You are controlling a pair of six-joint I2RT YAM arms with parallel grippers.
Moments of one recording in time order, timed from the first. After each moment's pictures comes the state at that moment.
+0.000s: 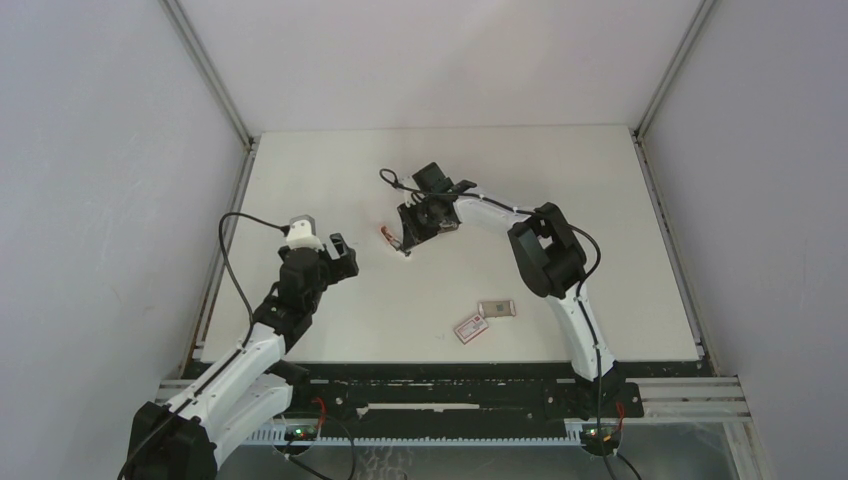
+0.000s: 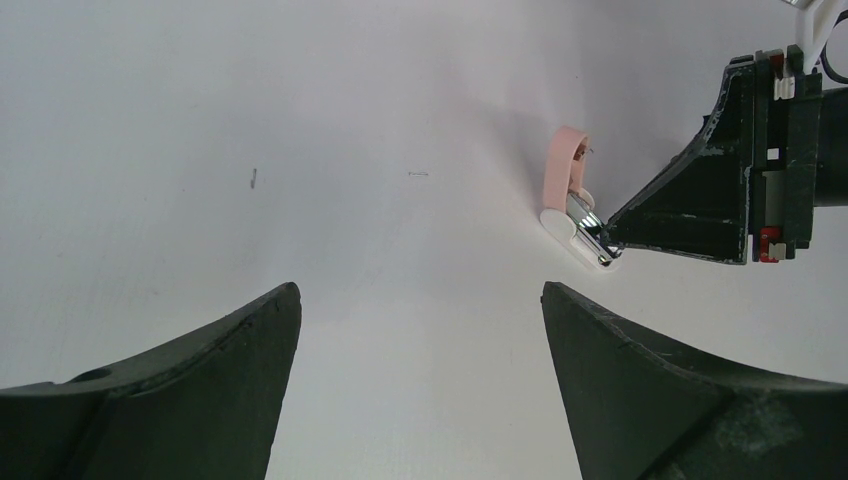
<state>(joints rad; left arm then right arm) -0.37 0.82 0.38 0.02 -0.31 -0.43 0.66 2.30 1.79 -0.50 -0.44 0.14</state>
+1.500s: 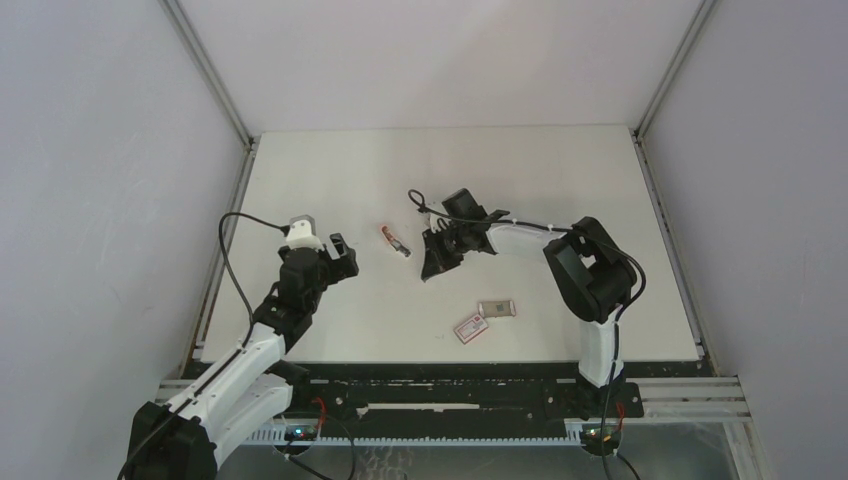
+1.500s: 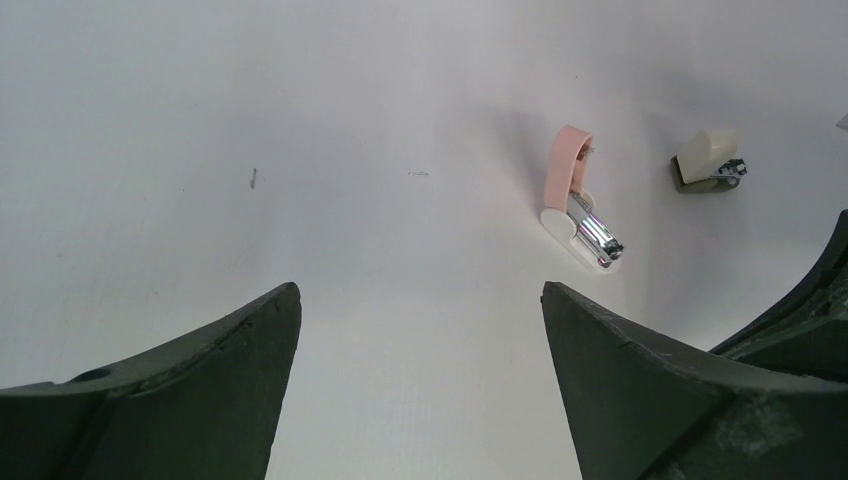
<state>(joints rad) -0.37 0.82 0.38 0.02 -0.31 -0.43 0.65 1.95 1.24 -0.26 -0.57 0.25</state>
